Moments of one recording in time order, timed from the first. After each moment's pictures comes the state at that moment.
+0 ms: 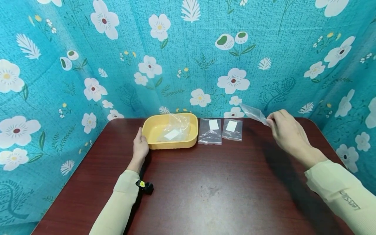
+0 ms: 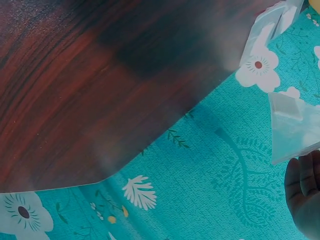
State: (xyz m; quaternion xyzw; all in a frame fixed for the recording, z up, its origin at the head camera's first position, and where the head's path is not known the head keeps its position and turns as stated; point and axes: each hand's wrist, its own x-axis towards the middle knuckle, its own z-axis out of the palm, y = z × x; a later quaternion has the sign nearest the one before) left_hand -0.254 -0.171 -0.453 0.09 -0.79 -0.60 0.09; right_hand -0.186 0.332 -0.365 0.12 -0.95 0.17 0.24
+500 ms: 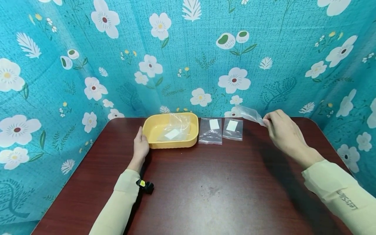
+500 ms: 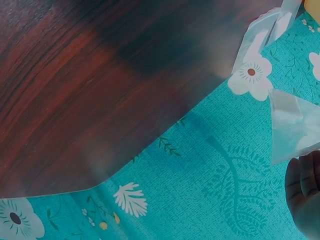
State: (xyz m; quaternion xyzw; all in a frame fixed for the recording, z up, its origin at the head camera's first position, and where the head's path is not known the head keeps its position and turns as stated) left_hand -0.254 -0.170 -0.452 0.09 -0.79 -0.60 0.09; right_hand -0.187 0.321 -0.365 0.13 -0.95 0.18 0.23
